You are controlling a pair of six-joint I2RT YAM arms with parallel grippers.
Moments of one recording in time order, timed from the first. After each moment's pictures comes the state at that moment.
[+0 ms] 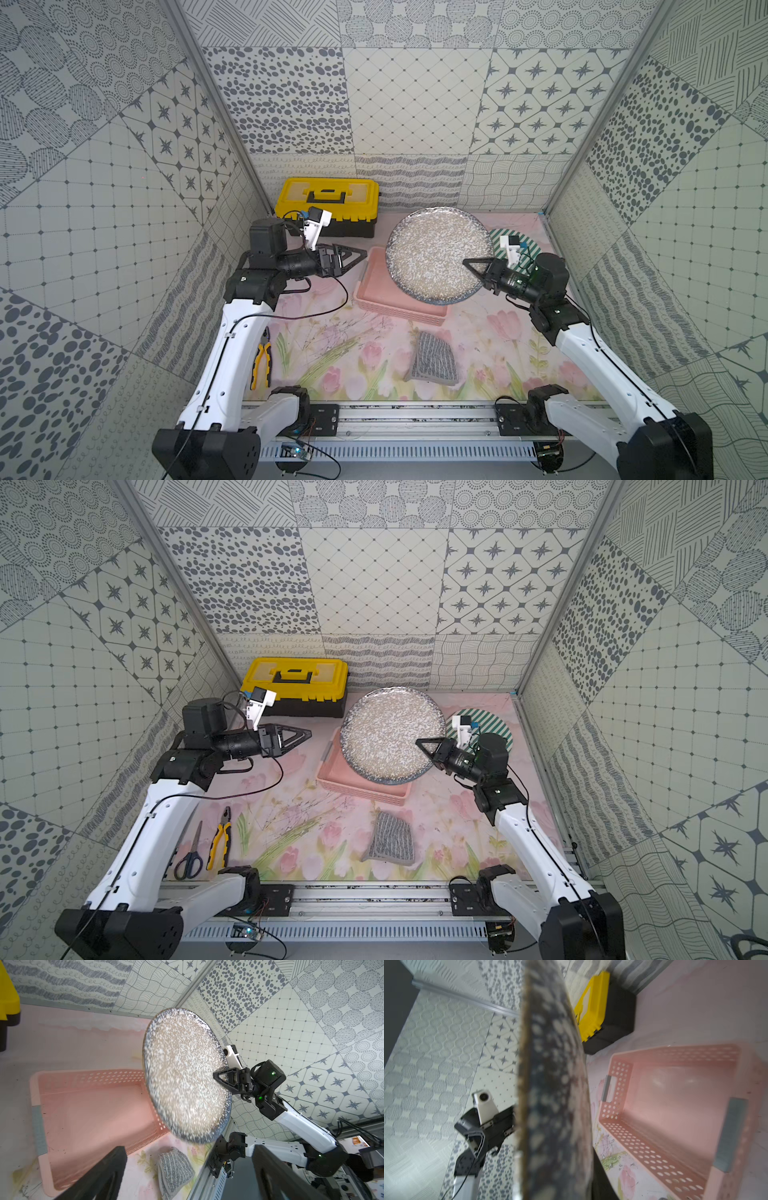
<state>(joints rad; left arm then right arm) 0.01 1.11 1.22 -0.62 1.00 -0.27 0.16 1.00 0.68 0.12 -0.67 1.11</state>
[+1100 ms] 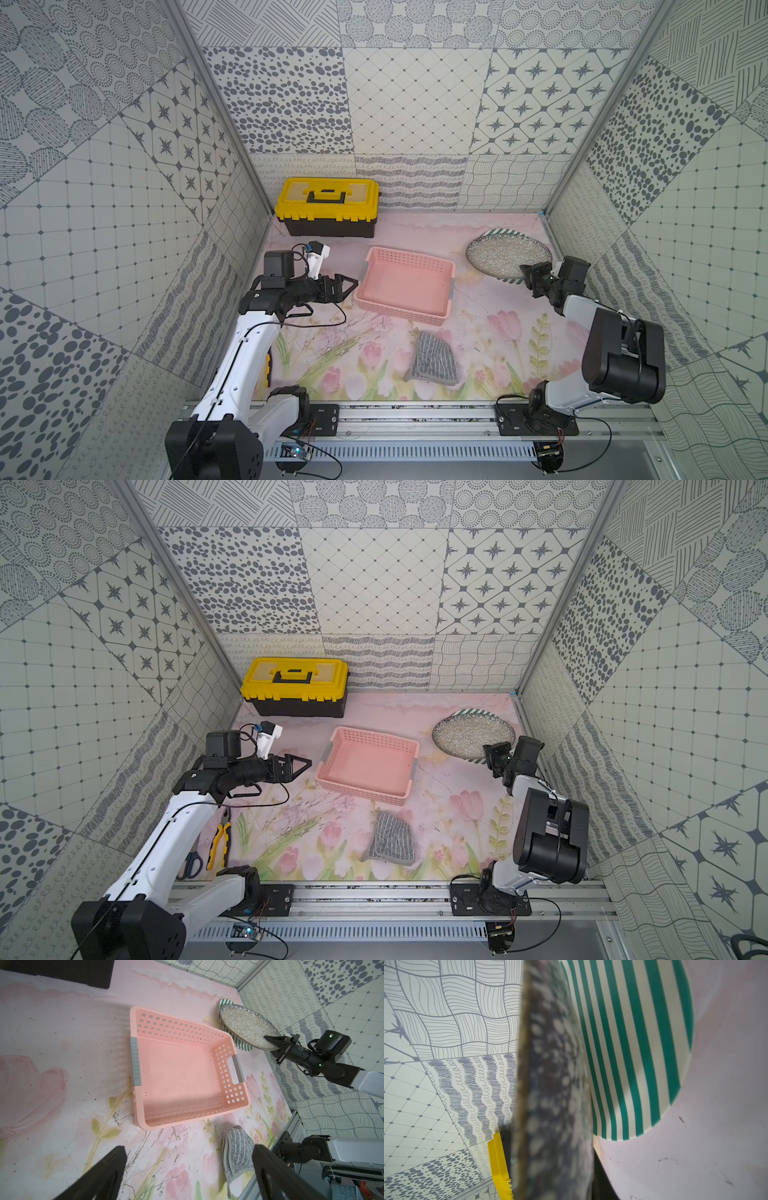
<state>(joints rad) 0.06 1.08 0.91 -0.63 0.73 -0.08 -0.32 1.53 0.71 0.23 -0.48 1.14</state>
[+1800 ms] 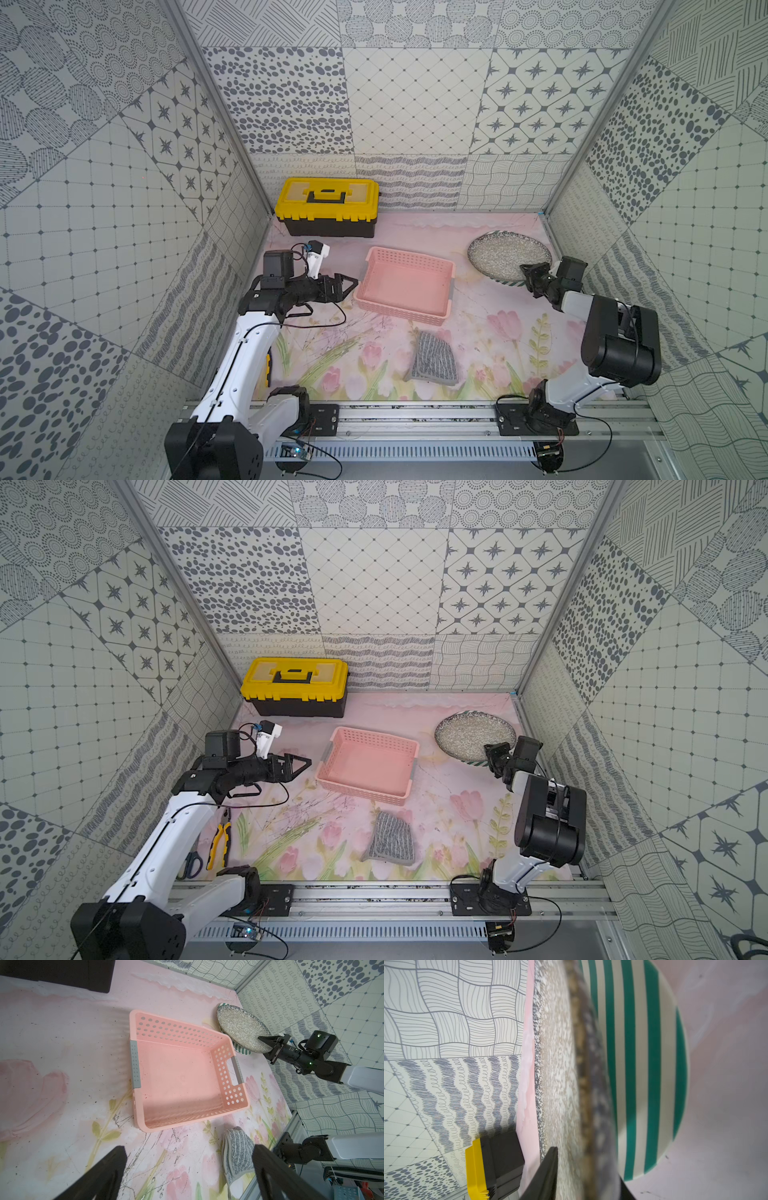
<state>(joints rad) 0.06 1.07 0.91 -0.62 0.73 -0.08 -0.33 1.62 0.73 0.24 -0.45 1.03</state>
